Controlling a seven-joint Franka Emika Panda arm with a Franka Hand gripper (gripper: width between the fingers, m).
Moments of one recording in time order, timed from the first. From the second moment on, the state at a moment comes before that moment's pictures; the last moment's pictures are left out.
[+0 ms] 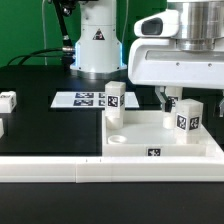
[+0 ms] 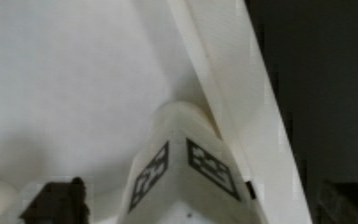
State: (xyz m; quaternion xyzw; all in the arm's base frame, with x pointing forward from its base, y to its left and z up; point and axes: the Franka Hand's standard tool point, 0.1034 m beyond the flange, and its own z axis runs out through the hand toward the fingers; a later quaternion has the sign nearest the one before) arm 0.591 0.126 0.072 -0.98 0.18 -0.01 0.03
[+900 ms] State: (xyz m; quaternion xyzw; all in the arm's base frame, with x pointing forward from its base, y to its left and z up) arm 0.592 0.122 0.072 -0.99 -0.12 -0.02 0.01
